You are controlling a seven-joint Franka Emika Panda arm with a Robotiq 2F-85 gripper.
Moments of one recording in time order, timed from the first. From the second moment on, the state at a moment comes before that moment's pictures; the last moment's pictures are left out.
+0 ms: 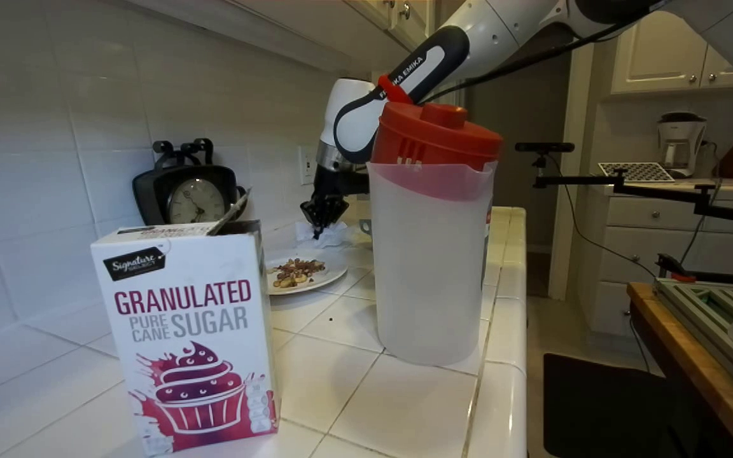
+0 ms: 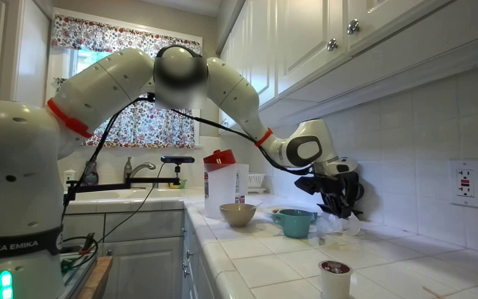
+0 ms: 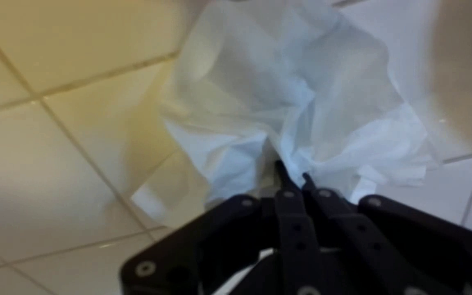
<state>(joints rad) -0.01 0.78 -0.11 -1.46 0.05 2.60 0.24</state>
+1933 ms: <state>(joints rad) -0.08 0.70 -0.22 -1.55 0.04 2.42 0.37</state>
